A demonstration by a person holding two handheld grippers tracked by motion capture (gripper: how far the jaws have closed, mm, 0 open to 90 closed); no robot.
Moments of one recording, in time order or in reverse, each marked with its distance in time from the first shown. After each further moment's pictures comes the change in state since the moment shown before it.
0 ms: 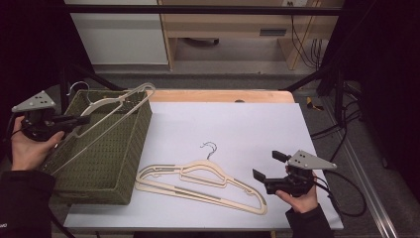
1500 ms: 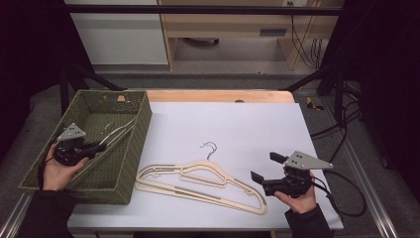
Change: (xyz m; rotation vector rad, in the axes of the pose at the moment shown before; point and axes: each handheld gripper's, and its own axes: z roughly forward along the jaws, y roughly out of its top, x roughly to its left) left arm -0.026 -0.084 0.065 0.184 0.053 -0.027; right arm 0.003 -0.002 0.004 0.024 0.018 -0.003
